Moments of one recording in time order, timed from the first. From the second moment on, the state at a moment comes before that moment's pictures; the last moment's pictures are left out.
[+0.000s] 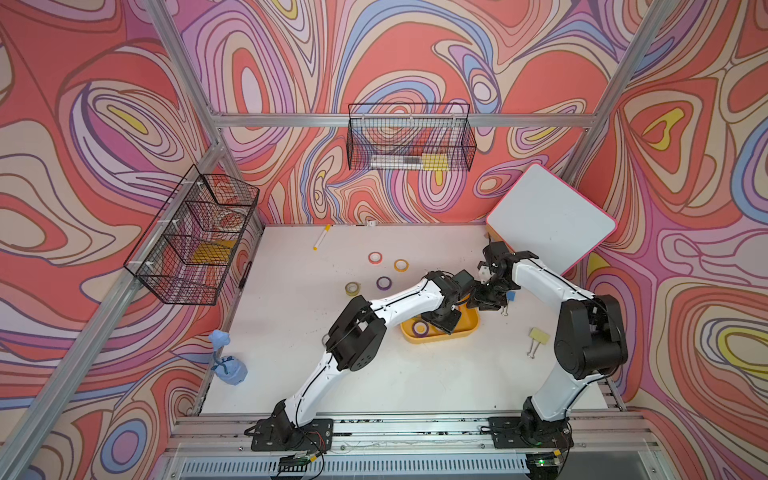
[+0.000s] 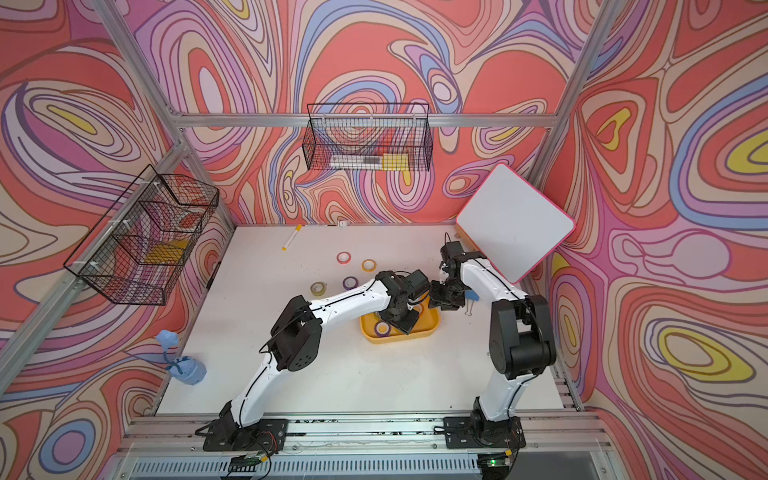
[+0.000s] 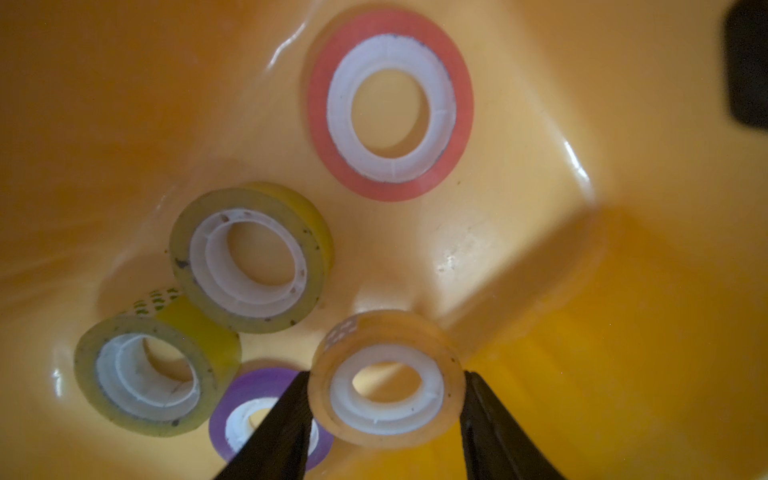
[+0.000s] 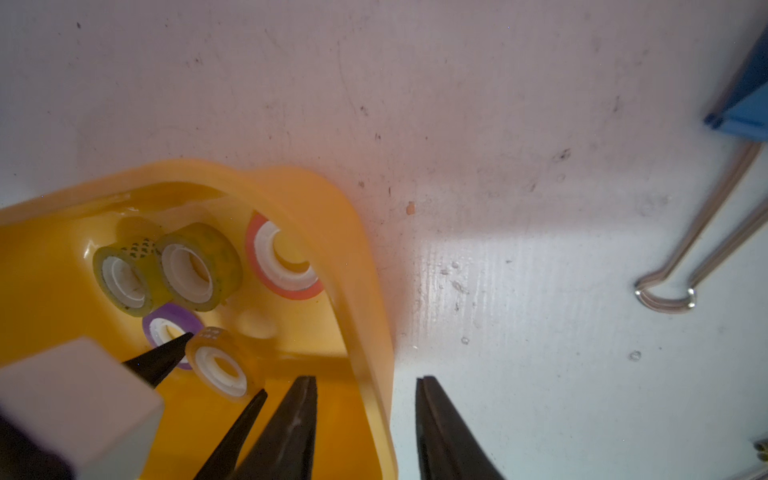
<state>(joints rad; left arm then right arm) -0.95 2.36 2.06 -1.08 0.01 -0.35 0.14 1.75 1.29 -0.98 -0.23 0.24</state>
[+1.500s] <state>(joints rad) -0.82 2.09 1.99 -1.21 -0.02 -0.36 0.13 1.72 1.34 -1.03 -0.23 0.23</state>
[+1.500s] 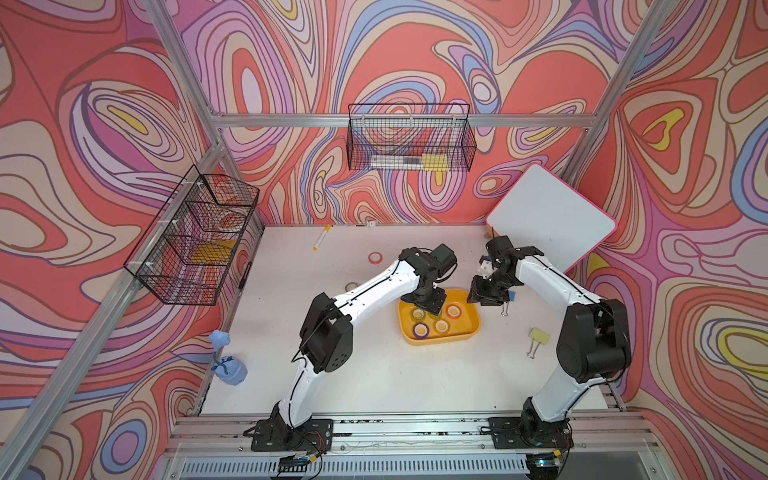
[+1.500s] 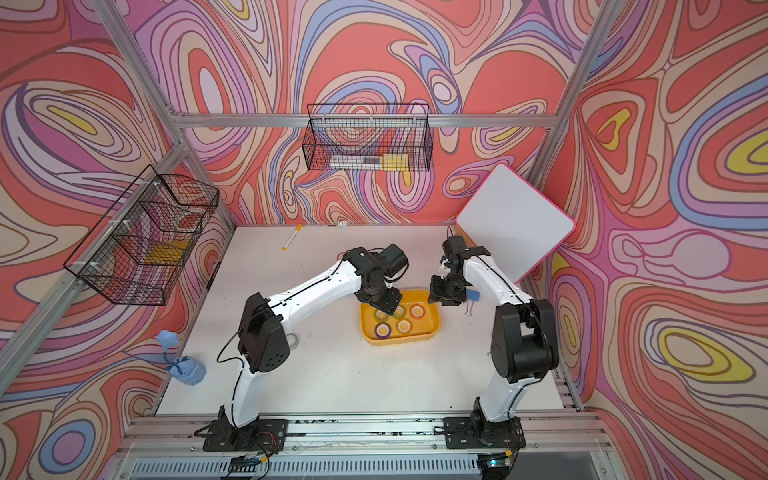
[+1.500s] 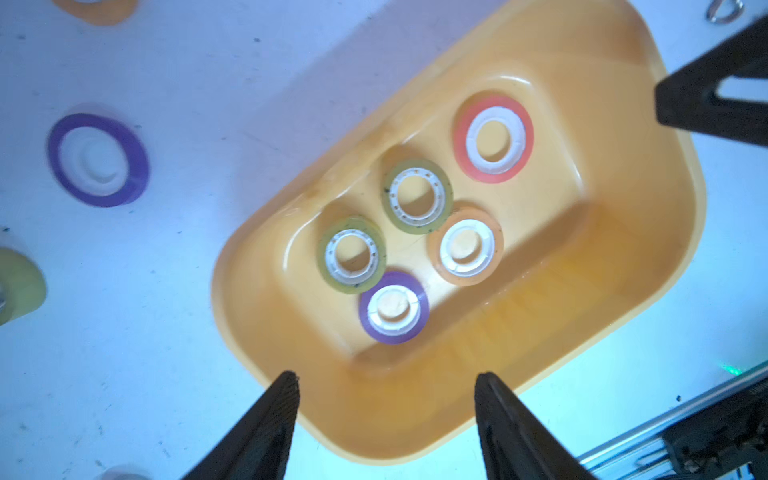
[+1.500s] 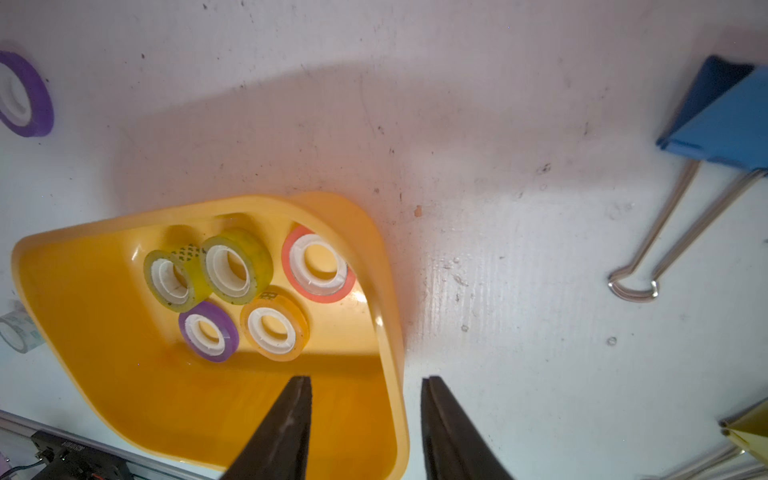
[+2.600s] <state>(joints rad) -0.30 1.97 1.63 -1.07 -0.01 -0.32 0.13 1.68 1.32 -1.07 -0.29 0.20</state>
